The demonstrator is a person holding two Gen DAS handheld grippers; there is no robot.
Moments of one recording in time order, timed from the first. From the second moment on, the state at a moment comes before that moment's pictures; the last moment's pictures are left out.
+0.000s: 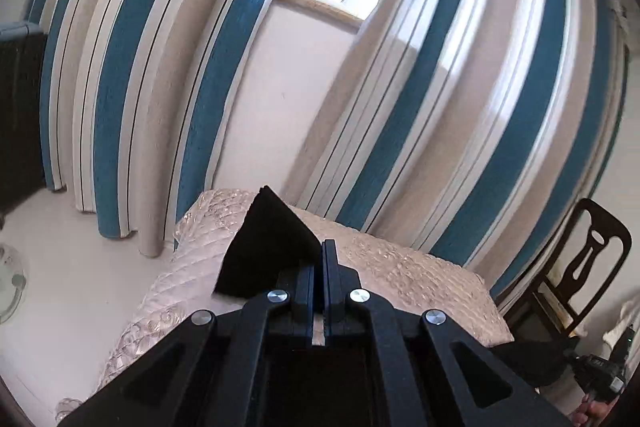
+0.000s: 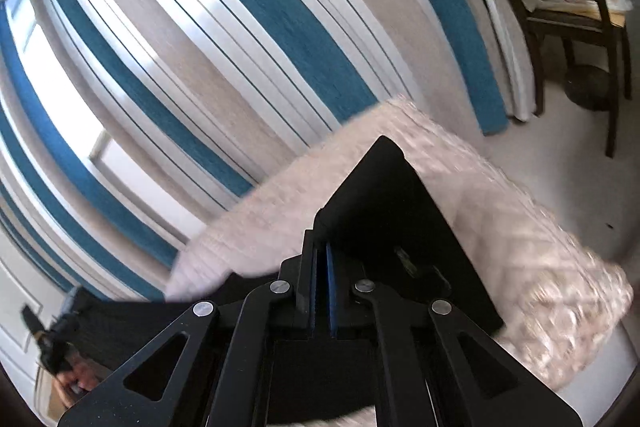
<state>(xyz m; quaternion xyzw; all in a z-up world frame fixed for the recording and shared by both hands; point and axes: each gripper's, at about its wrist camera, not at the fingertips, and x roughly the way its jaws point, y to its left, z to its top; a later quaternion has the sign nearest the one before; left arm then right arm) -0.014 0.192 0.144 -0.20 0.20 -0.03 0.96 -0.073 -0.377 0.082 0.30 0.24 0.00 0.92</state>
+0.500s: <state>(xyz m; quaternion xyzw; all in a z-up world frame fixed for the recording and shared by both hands) -0.038 0.210 0.013 -0.23 0.37 0.05 0.90 -0.077 -0.383 0.002 0.33 0.36 -0.06 0.87</state>
